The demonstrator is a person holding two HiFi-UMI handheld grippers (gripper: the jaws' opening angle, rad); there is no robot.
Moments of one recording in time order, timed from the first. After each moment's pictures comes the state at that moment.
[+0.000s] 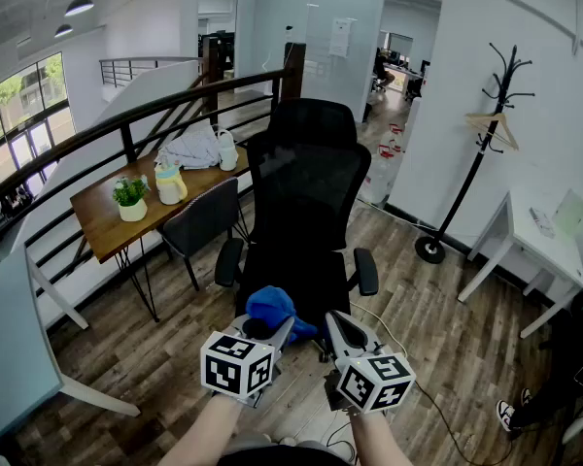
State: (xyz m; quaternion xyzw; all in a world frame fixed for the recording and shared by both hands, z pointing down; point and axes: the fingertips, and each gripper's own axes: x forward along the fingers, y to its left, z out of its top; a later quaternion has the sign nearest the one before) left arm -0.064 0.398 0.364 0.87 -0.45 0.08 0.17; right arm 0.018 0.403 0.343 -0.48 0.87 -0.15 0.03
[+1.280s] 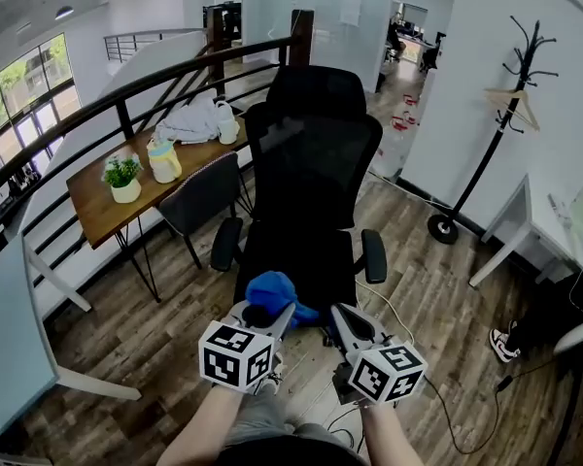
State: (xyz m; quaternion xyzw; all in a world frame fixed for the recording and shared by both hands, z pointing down) left arm -0.043 0.342 0.392 0.87 -0.46 0.09 0.17; right arm 0.046 0.351 0.383 -0.43 0.88 -0.20 0.02
